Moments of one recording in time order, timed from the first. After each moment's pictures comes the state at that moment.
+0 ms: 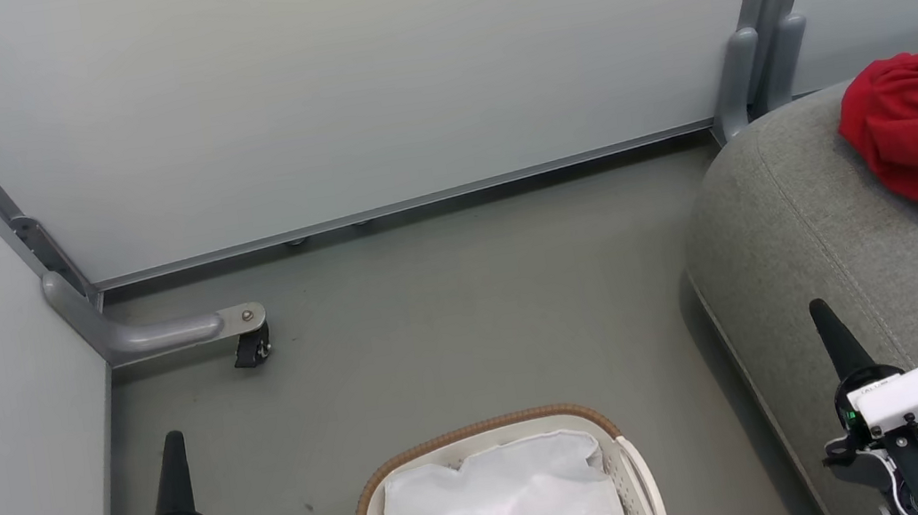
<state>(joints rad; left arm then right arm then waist) -0.06 0.05 0.05 0.27 -1.27 -0.11 0.02 -0.12 -0.04 -0.07 0.30 1.24 0.13 0.02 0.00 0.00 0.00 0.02</state>
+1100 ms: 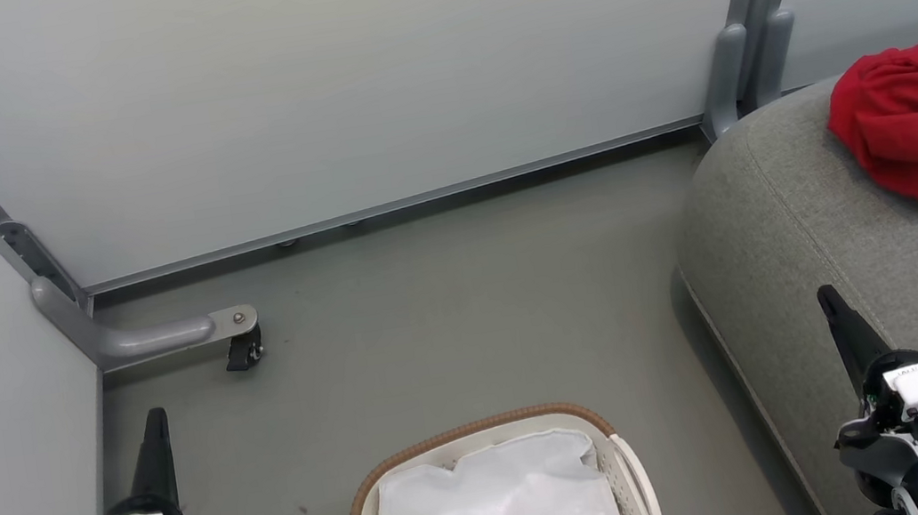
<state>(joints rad) -0.09 0.05 0.10 0.26 -1.51 -0.12 0.09 -0.11 -0.05 -0.10 0.26 1.50 0.13 0.09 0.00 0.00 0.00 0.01</state>
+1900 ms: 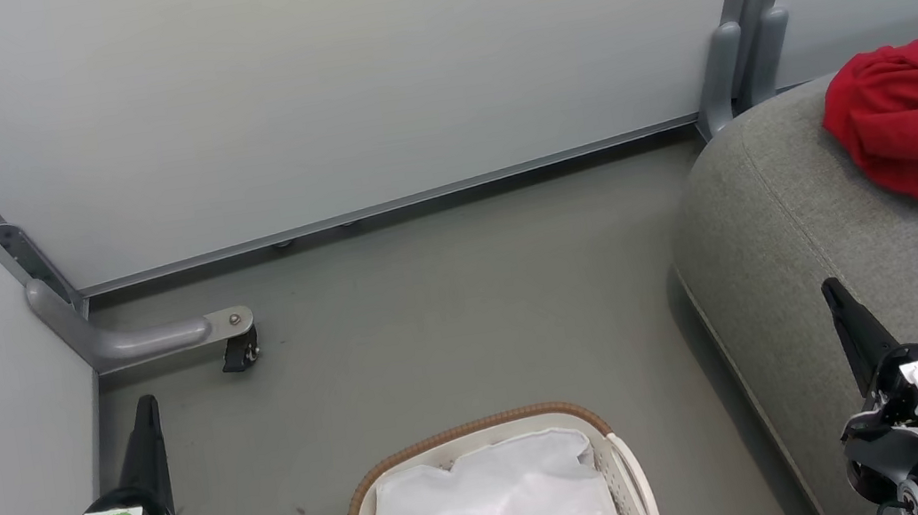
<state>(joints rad) -0.10 0.05 0.11 0.25 -1.61 -0.13 0.11 -0.11 -0.05 -0.11 0.25 1.61 0.13 0.12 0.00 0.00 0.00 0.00</state>
